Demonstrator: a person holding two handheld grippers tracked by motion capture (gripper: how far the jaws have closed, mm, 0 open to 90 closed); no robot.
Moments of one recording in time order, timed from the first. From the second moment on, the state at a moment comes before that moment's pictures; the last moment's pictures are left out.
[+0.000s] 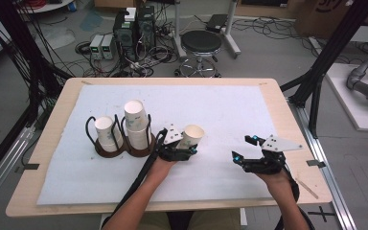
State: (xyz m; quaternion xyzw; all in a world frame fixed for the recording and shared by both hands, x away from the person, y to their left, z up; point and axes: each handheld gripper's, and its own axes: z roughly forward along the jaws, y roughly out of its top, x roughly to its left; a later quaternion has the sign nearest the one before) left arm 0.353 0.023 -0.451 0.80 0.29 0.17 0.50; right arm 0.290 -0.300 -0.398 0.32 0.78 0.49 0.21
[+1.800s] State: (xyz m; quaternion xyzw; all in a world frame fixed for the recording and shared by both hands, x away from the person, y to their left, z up) left arm 0.275 0.116 -0.411 0.77 0.21 0.14 0.59; right arm 0.284 -0.296 -0.398 0.32 0.78 0.49 0.21
